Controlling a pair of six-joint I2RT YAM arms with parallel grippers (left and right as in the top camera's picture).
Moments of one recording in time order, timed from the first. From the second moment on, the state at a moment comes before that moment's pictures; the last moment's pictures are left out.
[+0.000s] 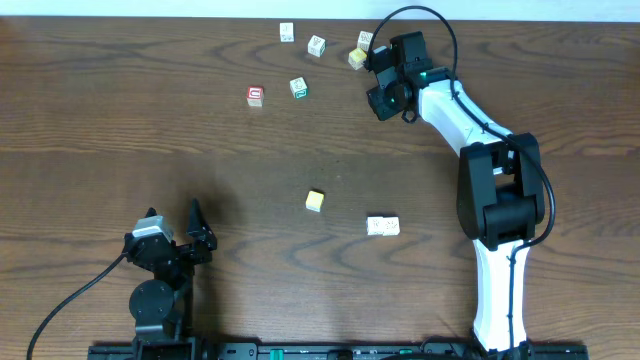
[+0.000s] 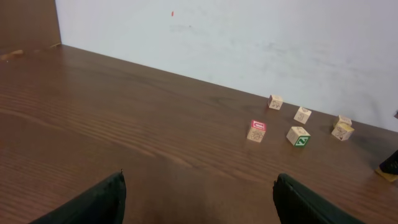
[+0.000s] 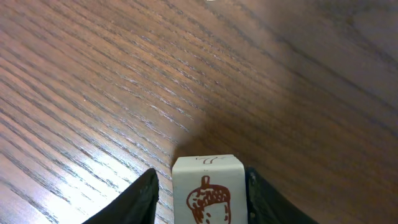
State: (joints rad) left arm 0.04 0.01 0.02 -0.12 -0.08 -0.23; right arm 0.26 2.33 1.79 -0.51 -0.13 -0.23
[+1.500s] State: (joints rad) left arm 0.04 0.01 0.02 -0.12 -0.08 -0.23; right arm 0.26 2.33 1.85 -0.57 -0.11 -0.18
